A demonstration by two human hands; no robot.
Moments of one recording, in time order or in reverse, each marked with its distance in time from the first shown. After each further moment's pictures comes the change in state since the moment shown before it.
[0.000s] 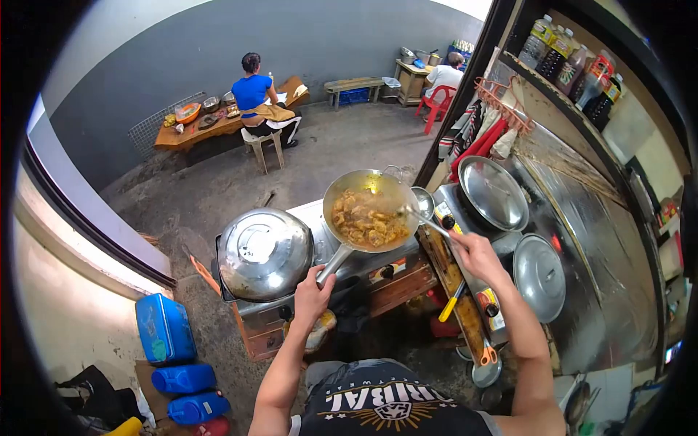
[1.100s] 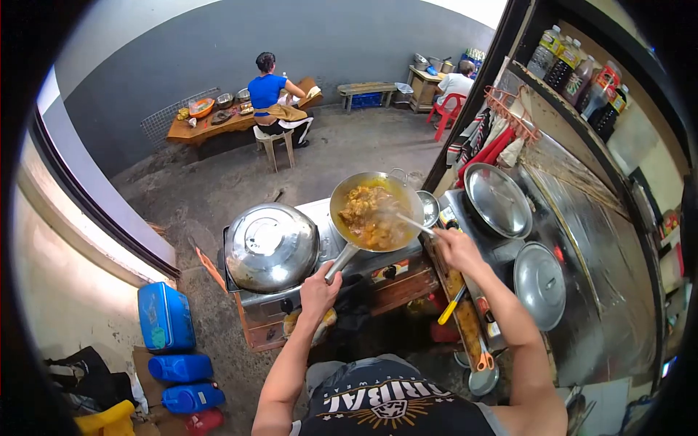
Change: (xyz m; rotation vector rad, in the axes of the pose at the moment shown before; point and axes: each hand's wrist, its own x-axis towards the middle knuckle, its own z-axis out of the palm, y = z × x) left_hand -0.011 0.006 0.013 0.128 0.105 0.015; right_hand 0.026 0.015 0.048 -0.024 -0.004 -0.062
